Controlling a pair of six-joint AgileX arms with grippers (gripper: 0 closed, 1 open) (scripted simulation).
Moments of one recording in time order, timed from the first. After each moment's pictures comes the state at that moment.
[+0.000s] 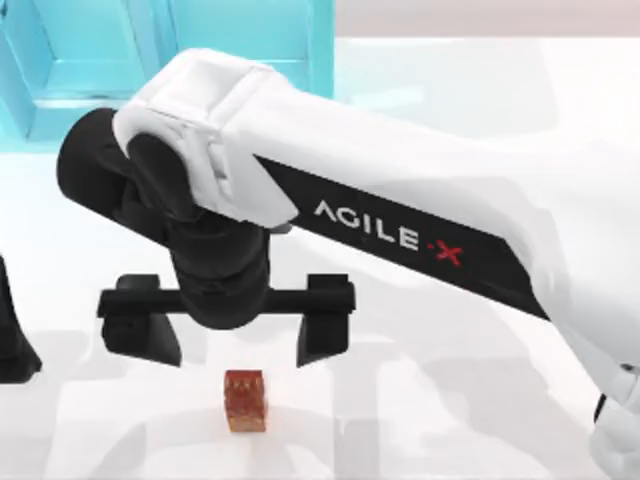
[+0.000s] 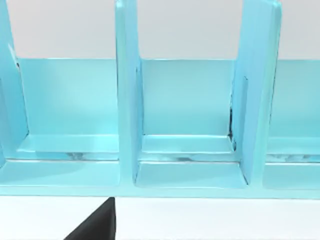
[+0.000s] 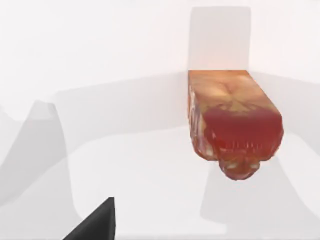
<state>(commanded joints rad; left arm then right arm) 0.00 0.00 0.00 0.00 0.00 0.00 1.03 2.34 2.23 -1.46 0.00 1.06</state>
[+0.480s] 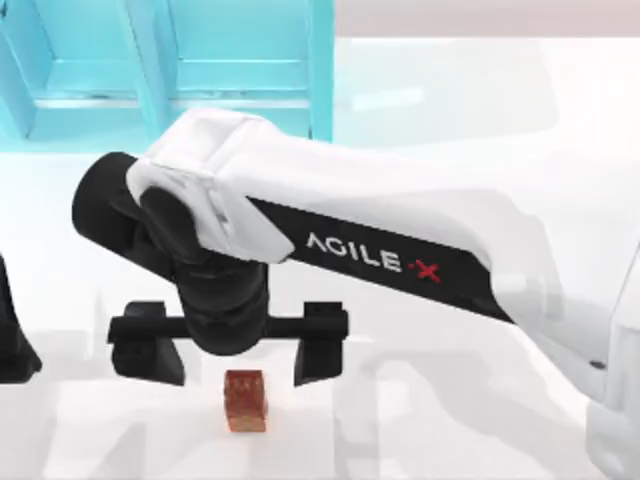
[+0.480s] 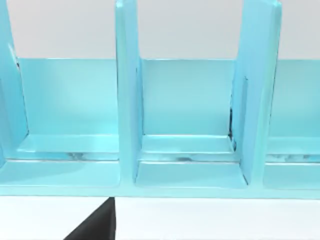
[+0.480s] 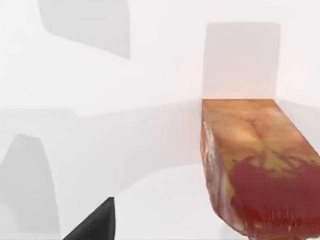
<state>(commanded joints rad) 0.00 0.00 0.00 0.00 0.00 0.00 1.03 2.35 2.08 -1.30 0.00 1.05</state>
